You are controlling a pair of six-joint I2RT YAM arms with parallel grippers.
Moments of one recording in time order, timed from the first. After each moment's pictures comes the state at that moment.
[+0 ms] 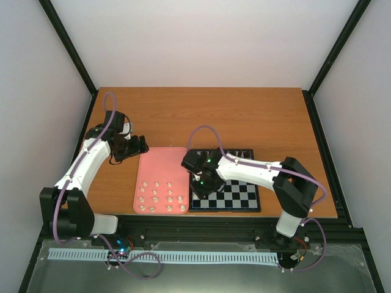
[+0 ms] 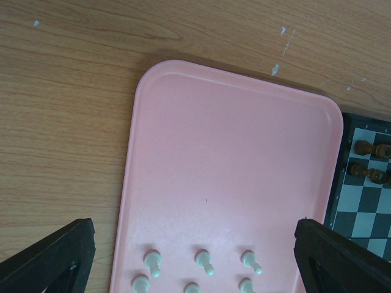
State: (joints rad) left arm -0.07 1.34 1.07 -0.91 0.21 -0.37; right arm 1.03 1.74 1.20 -0.91 -0.08 0.43
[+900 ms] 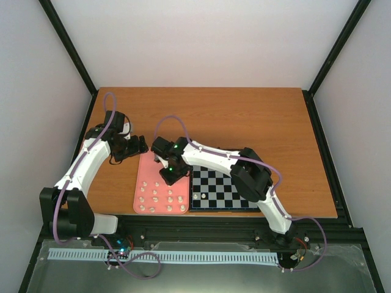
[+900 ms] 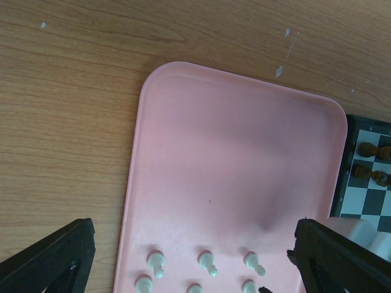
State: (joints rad) left arm -0.07 1.34 1.07 -0.91 0.20 -0.37; right arm 1.04 2.20 1.81 -0.97 -0.17 0.27
